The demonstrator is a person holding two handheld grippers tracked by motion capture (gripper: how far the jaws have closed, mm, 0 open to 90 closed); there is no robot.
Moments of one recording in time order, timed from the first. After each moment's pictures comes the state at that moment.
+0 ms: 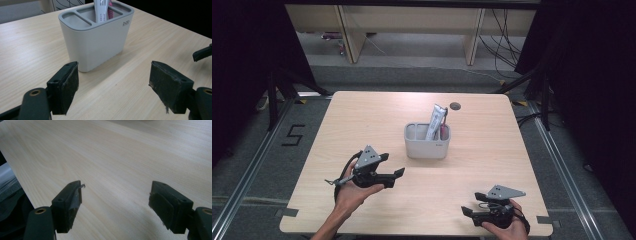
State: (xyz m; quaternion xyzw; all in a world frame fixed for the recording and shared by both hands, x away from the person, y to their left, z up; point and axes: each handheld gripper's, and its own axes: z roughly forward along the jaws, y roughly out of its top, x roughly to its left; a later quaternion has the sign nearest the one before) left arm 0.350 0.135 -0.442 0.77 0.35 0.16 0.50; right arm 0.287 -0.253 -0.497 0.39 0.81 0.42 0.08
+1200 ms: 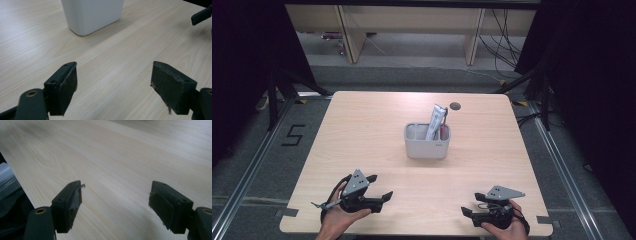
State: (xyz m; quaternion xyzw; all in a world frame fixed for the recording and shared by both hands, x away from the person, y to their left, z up) left arm 0.305 0.166 -0.479 0.79 0.35 0.16 0.47; right arm 0.285 -0.251 -0.496 0.39 0.81 0.42 0.09
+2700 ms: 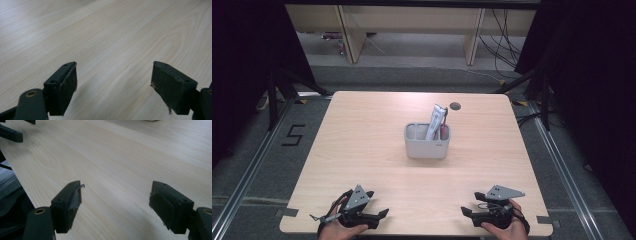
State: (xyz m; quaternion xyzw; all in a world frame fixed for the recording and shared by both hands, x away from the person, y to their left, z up) left arm 0.284 0.174 -0.515 0.83 0.35 0.14 0.41; right arm 0.285 -0.250 -0.495 0.39 0.82 0.42 0.09
